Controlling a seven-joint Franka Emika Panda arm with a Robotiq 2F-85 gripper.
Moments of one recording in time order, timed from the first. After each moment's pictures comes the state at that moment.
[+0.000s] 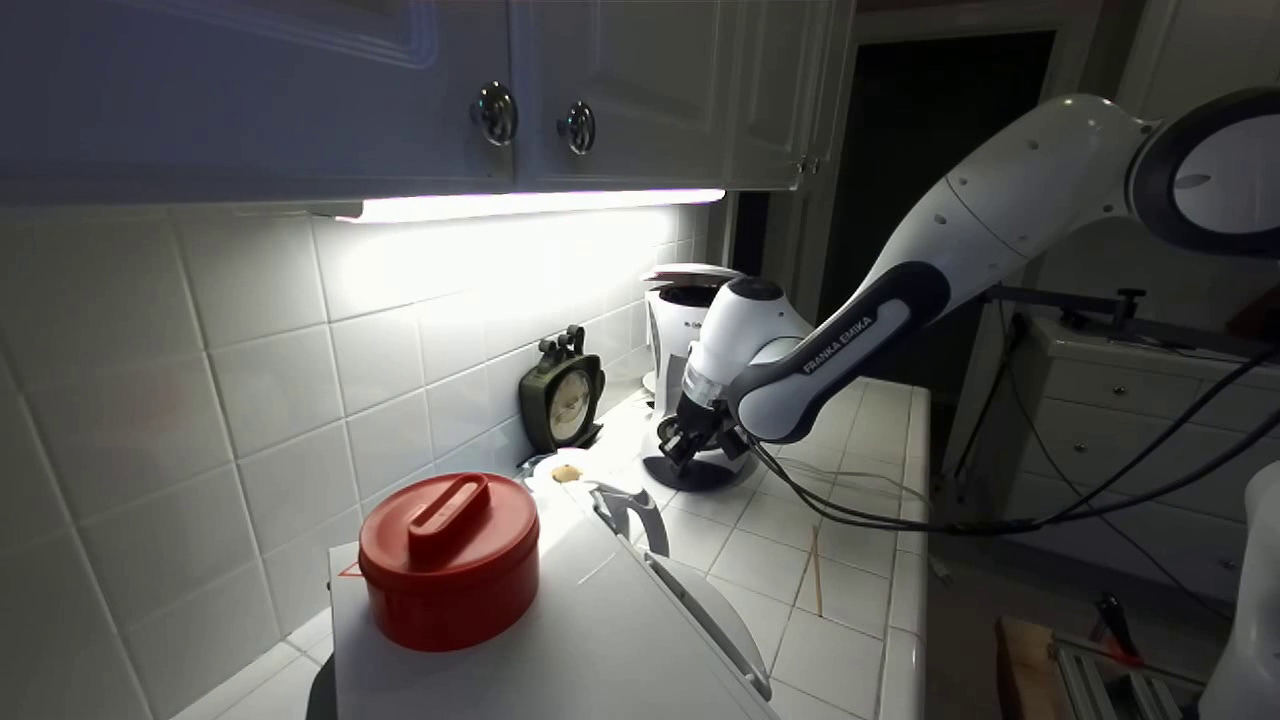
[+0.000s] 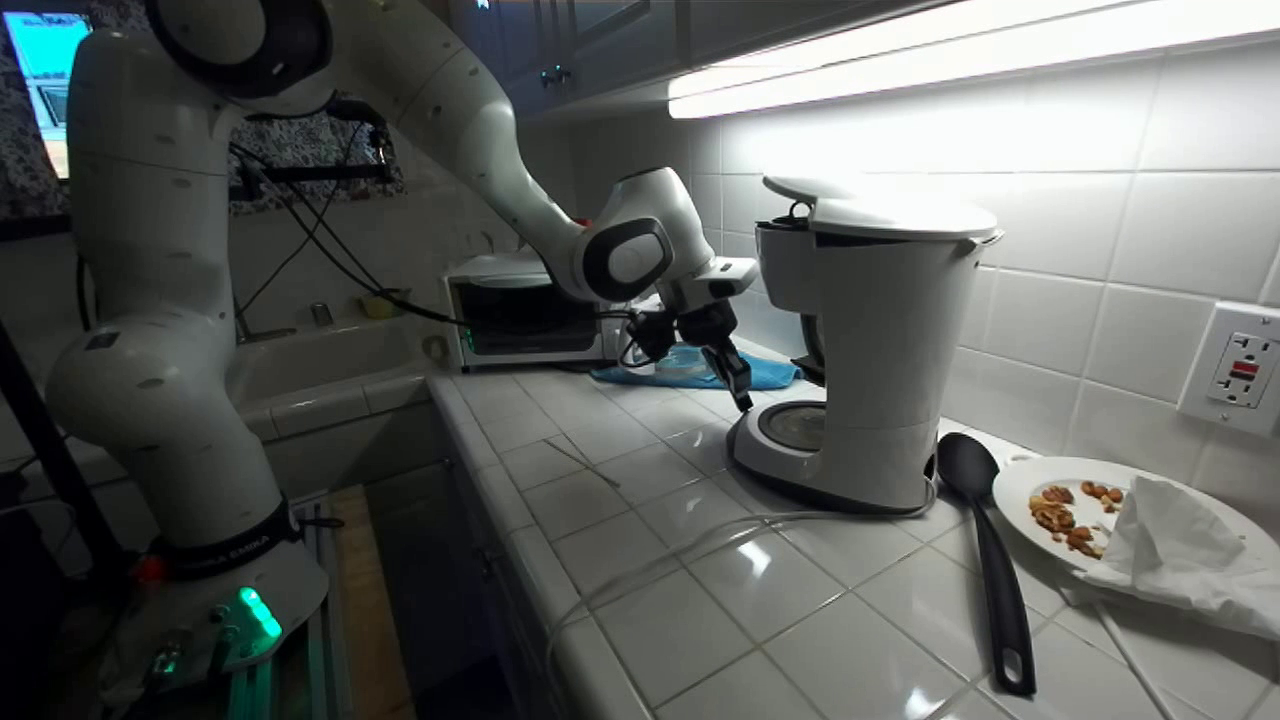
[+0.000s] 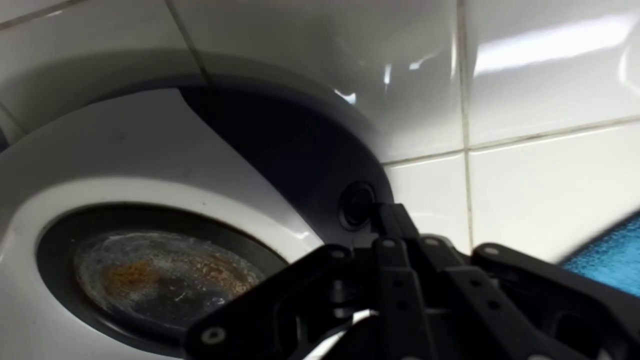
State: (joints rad) arm -0.07 0.29 -0.19 -2.13 -0.21 2.80 0.26
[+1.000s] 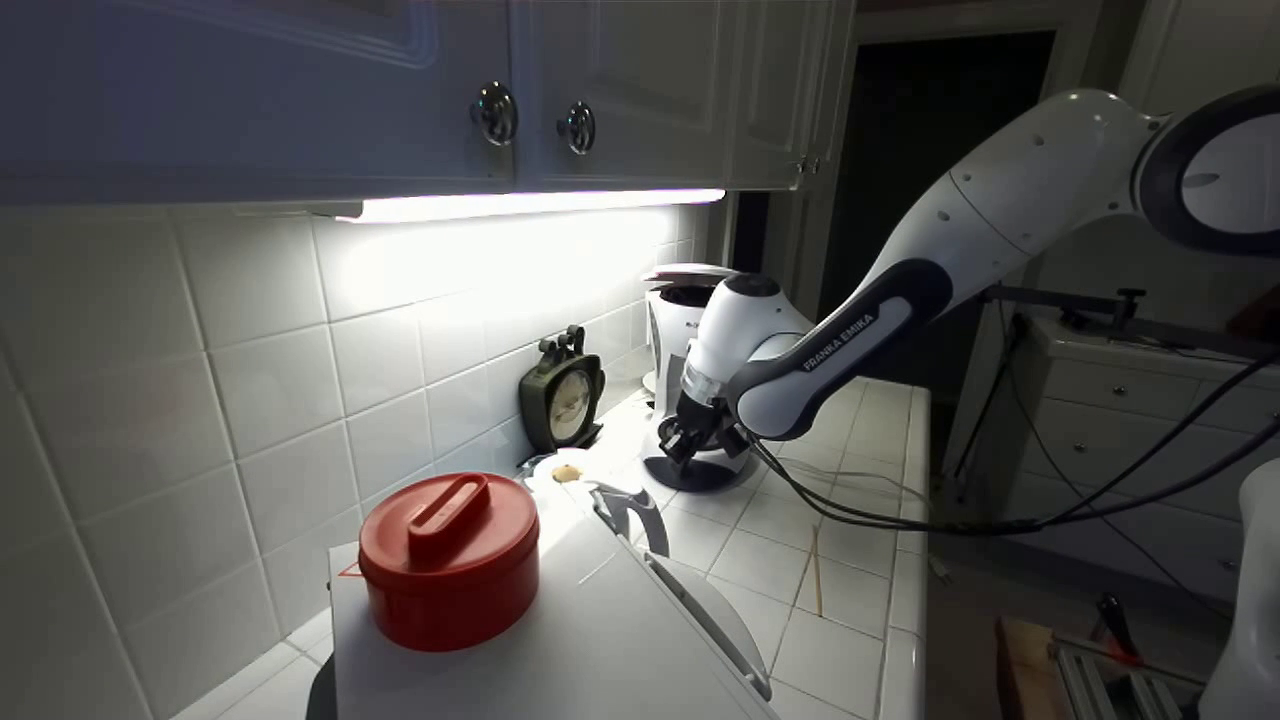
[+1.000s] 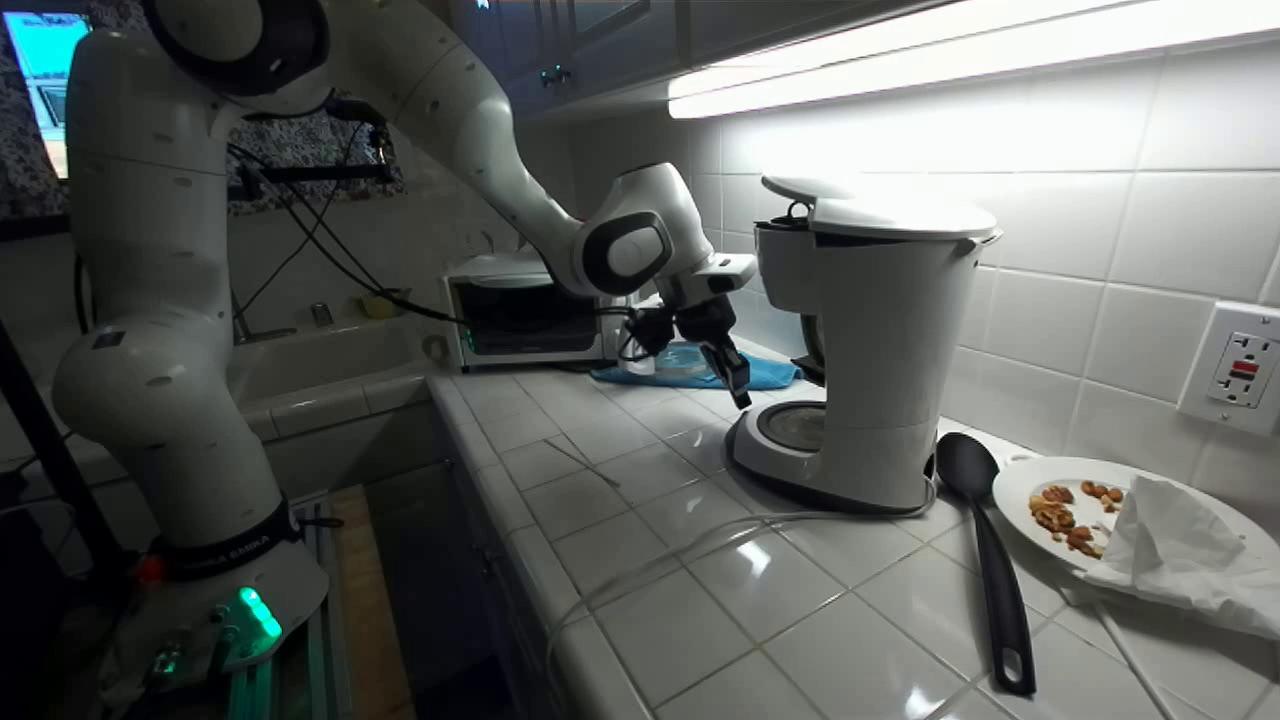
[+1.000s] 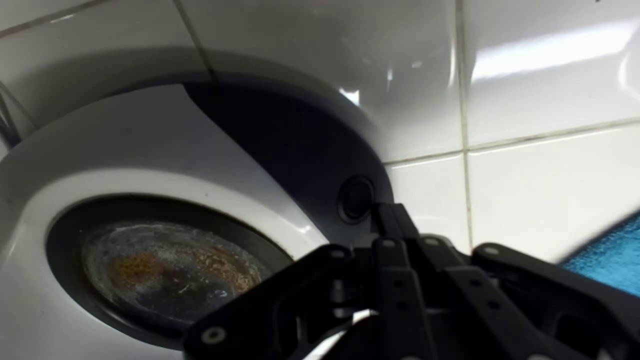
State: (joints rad) arm -0.03 0.28 -0.23 -2.13 -0.22 2.77 0.27
